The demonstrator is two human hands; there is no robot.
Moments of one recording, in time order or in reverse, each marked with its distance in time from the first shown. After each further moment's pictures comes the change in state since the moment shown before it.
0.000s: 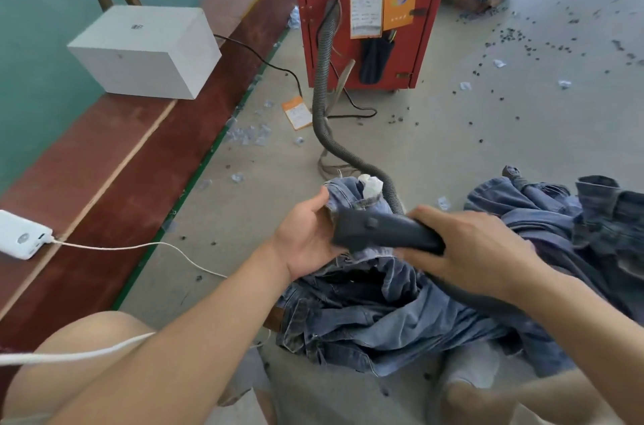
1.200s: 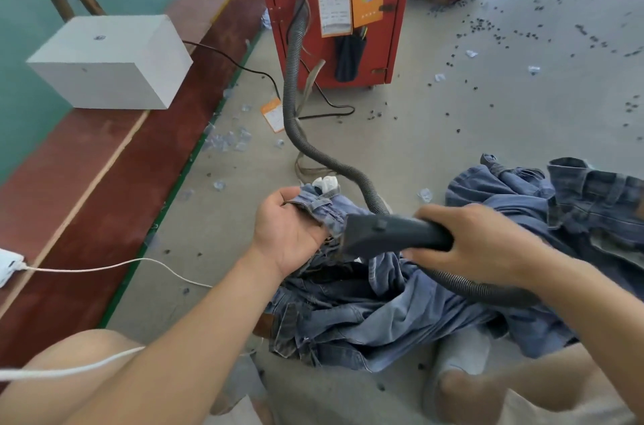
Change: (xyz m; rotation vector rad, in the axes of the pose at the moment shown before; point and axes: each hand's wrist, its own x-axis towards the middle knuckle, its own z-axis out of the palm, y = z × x) left_hand 0.008 0.007 0.010 -0.237 0.051 0.127; right_hand -0.018 0.024 -0.010 0.203 -0.068 0.132
